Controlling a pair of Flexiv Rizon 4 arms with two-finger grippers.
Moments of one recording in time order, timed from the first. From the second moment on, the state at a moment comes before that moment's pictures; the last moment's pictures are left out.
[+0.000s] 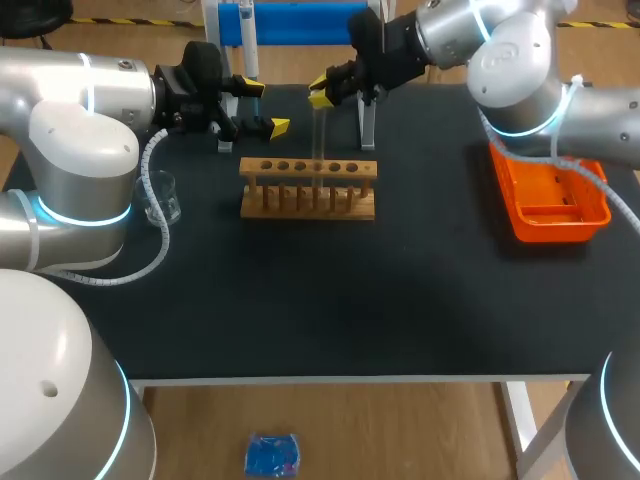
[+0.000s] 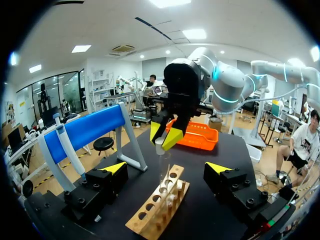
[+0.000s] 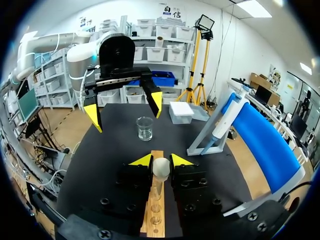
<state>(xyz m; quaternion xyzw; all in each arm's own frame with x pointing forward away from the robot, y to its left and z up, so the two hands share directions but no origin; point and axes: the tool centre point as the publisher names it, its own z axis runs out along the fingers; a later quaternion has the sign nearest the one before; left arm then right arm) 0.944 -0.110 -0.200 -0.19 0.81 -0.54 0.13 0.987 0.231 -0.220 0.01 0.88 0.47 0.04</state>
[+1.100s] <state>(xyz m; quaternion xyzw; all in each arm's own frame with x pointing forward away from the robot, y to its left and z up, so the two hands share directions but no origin) 0.944 -0.110 -0.200 -0.19 0.81 -0.54 0.13 0.981 0.229 -0.230 0.01 0.89 0.45 0.03</state>
